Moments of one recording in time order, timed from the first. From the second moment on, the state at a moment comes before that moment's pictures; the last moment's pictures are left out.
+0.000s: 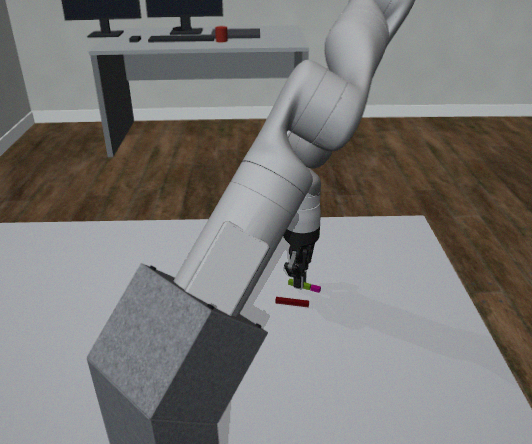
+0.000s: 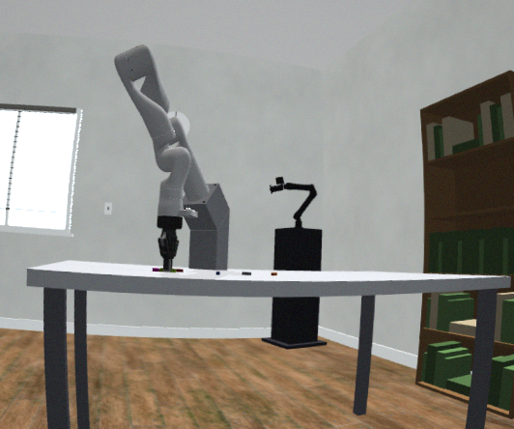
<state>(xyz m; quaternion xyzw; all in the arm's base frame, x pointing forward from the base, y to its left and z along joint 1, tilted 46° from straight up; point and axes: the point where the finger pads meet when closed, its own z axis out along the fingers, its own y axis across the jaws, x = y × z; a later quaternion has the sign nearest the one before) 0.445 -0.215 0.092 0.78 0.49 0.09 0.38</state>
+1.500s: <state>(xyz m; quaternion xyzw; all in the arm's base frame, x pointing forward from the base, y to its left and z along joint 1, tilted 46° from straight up) 0.430 -0.209 0.100 0.78 0.48 0.08 0.38</state>
